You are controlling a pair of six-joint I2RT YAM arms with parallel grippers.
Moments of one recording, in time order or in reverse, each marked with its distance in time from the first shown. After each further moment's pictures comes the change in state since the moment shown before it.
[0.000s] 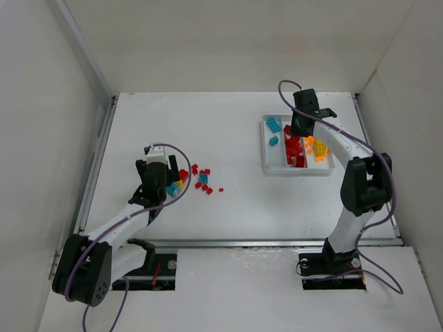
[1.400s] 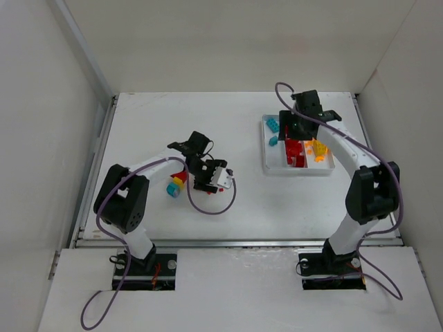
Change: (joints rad) left arm -0.172 0.623 0.726 -0.914 1.026 1.584; right arm -0.012 -0.057 -0.035 -0.058 -0.255 -0.099
